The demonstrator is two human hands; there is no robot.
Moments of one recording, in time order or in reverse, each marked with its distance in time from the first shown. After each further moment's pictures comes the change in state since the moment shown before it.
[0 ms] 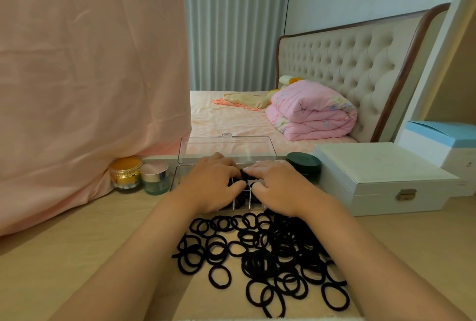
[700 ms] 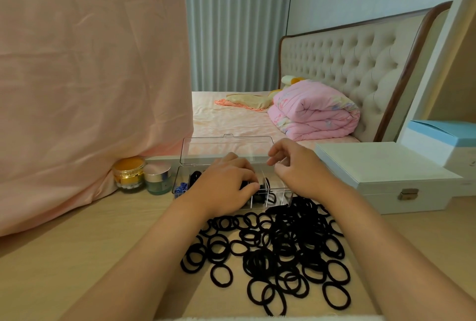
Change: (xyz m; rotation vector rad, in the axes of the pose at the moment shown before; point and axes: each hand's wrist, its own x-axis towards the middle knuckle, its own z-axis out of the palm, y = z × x) left_hand 0.002 0.016 0.006 -0.070 0.049 0.099; right_hand -0.004 0.025 -0.019 0.378 0.257 0.251
